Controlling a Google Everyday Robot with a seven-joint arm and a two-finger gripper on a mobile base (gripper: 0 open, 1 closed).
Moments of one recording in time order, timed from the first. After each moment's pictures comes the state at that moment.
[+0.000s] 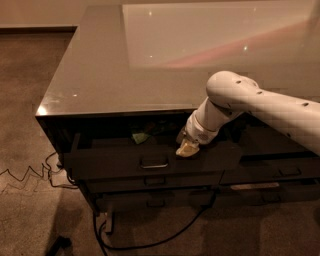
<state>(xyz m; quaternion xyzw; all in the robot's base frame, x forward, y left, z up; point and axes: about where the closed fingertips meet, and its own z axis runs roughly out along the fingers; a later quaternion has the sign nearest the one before) 0.559 -0.080 0.671 -0.66 0.72 0.16 0.15</state>
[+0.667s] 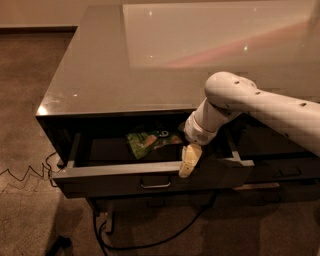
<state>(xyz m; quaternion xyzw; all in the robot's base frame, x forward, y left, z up) 0.559 -0.080 0.671 -0.66 0.72 0.16 0.15</state>
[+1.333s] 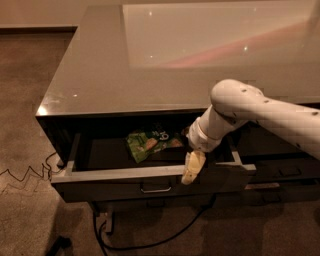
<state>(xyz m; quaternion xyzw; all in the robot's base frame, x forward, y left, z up) 0.543 -0.082 0.665 -0.66 0.72 0.16 0.16</state>
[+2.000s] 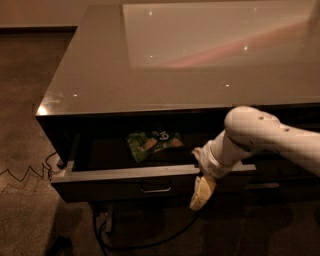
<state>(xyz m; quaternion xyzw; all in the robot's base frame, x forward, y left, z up) 0.481 -0.105 0.638 -0.64 0.73 0.17 0.16</state>
